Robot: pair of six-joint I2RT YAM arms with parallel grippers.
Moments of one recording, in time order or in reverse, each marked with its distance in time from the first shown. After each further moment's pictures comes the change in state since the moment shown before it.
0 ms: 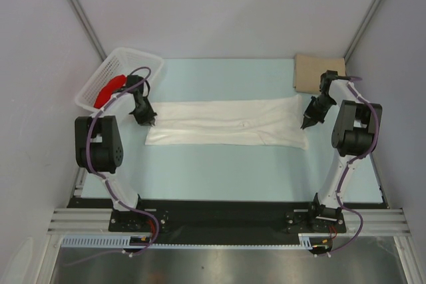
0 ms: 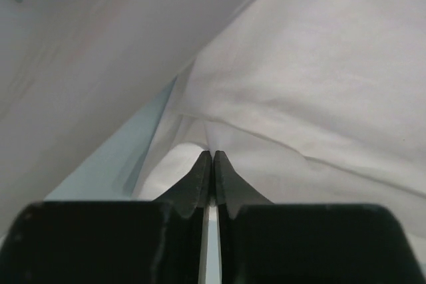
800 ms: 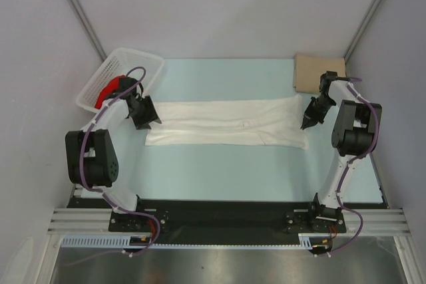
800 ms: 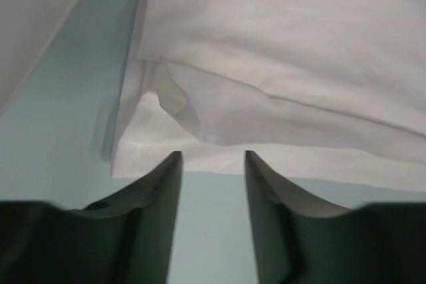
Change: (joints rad) left arm 0.030 -0.171 -0.095 -0.004 0.188 0.068; right arm 0.000 0.001 -0.012 0.016 0.004 0.009
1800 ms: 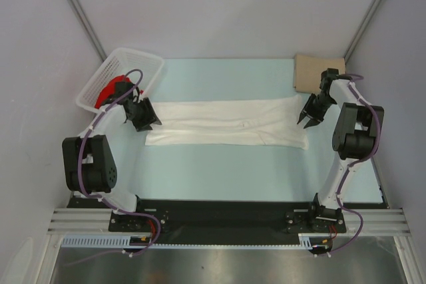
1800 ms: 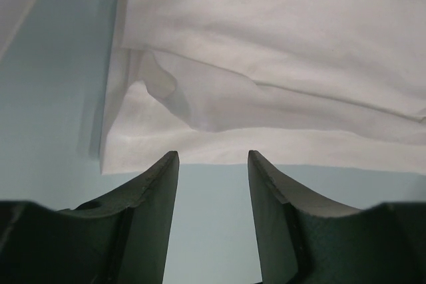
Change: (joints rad) left arm 0.027 -0.058 -0.079 0.063 0.078 0.012; right arm 0.008 -0.056 -0.005 -0.002 -0.036 0.003
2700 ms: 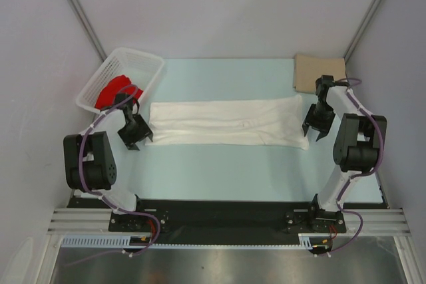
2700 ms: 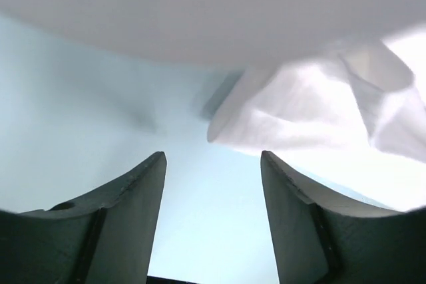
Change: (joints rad) left arm 0.044 0.039 -0.094 -0.113 -0.271 -0.138; right arm 0.062 -0.155 -0.182 -0.060 0.316 -0.014
